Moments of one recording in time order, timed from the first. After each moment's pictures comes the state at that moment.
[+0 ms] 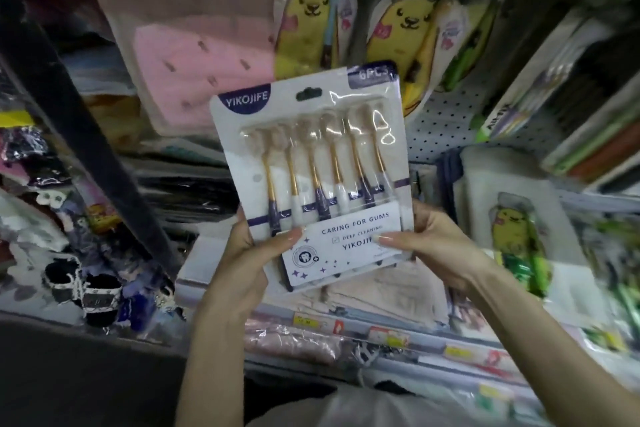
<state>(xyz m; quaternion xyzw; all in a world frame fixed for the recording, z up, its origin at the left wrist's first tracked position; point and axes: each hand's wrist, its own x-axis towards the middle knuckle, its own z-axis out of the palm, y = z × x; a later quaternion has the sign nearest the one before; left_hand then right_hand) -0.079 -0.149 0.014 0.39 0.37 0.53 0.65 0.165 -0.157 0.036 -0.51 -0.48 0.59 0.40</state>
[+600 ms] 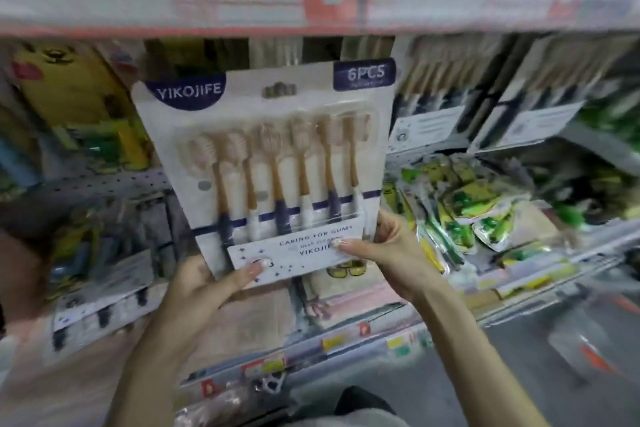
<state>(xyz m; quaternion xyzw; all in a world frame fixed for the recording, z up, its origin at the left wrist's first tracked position) 0.095 -0.152 0.022 0.58 0.32 0.34 0.67 0.315 -0.249 0.034 -0.50 -0.38 0.45 0.64</state>
